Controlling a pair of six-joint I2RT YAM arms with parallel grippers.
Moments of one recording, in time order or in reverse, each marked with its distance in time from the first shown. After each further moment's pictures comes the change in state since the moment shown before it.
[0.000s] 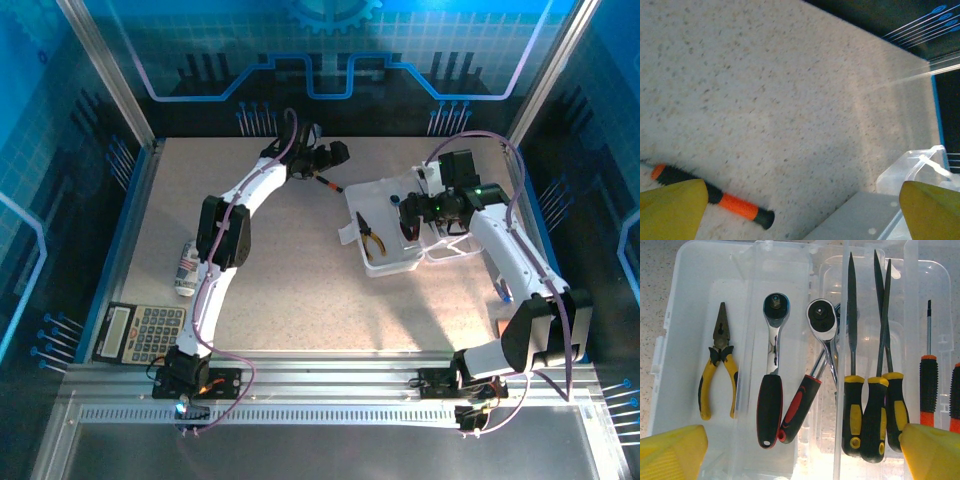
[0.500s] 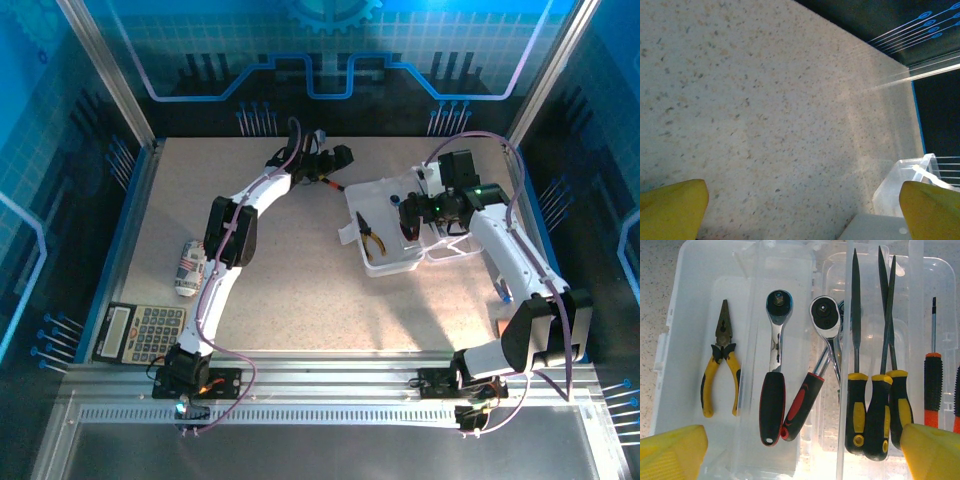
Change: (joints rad) left arm -0.001 0.093 -0.007 0.160 0.066 -0.044; right arm 0.002 -0.001 0.000 -0.009 -0.007 0.000
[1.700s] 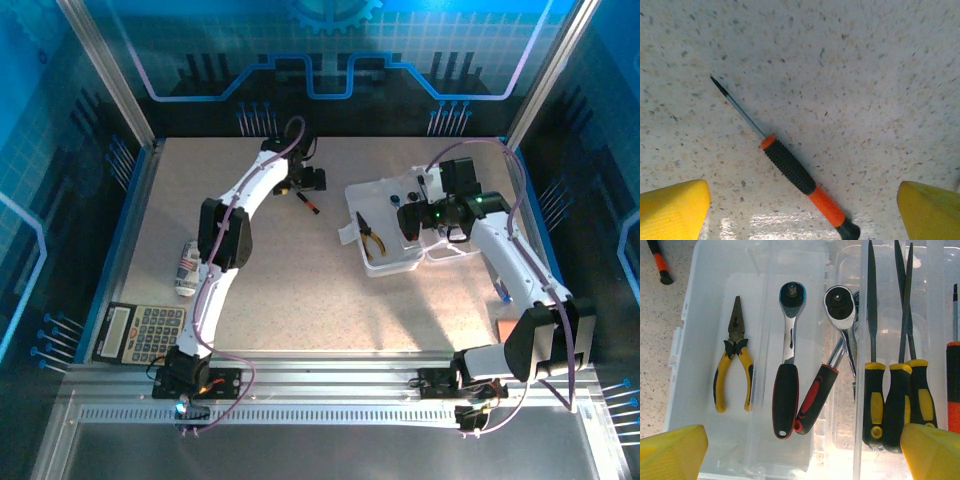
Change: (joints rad) left arm -0.025 -0.098 0.140 -0.836 -0.472 0.274; right arm 0.000 -0.048 -0.074 0.039 -0.045 0.023
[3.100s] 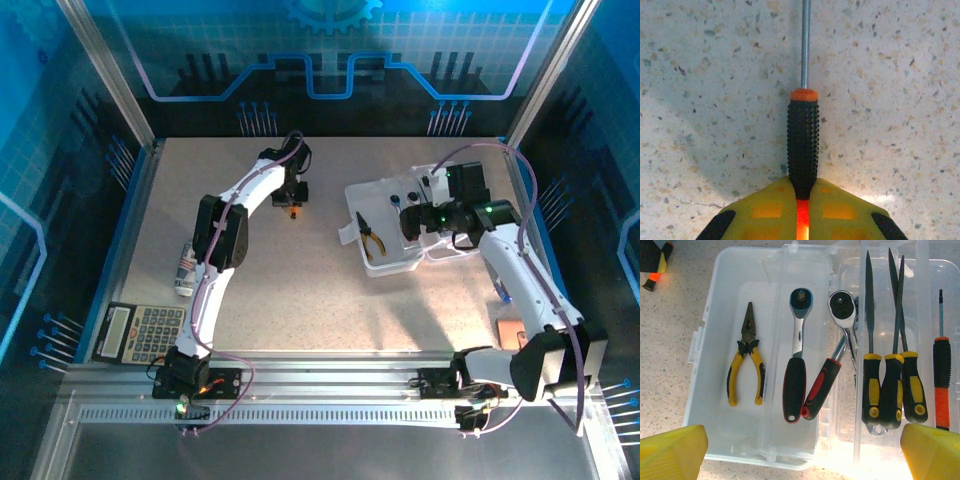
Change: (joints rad) left arm 0.025 -0.068 -0.255 0.083 0.005 0.049; right arm 0.005 -0.111 -0.021 -0.028 -0.016 0.006
